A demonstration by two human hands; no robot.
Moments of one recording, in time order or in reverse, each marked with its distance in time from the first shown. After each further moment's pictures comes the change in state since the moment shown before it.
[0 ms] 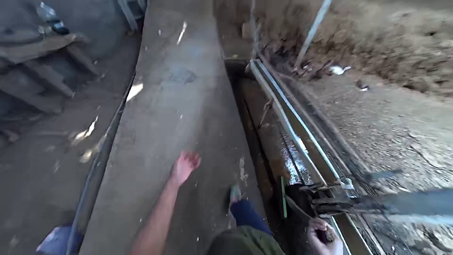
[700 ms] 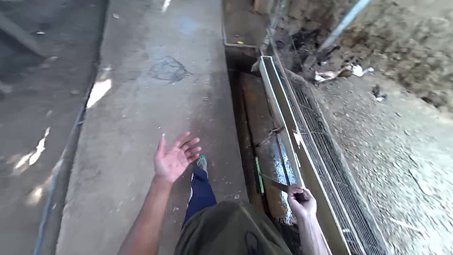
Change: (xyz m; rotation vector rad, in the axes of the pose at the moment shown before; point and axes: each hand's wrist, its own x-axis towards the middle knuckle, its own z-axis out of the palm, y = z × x) left_hand 0.536 0.247 0.162 -0.288 -0.301 -0.028; right_hand 0.490 0.246 0.438 -0.086 0.120 0.022
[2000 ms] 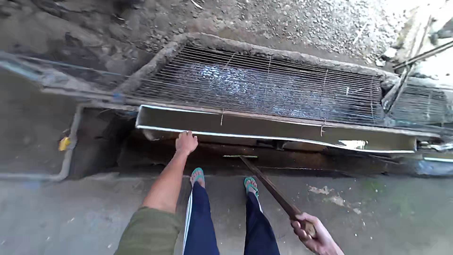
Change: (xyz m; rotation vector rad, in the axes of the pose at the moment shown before) left_hand 1.240 -0.284 0.240 2.315 -1.242 -0.323; right_hand 0.557 0.177 0.419 0.228 0.650 0.046
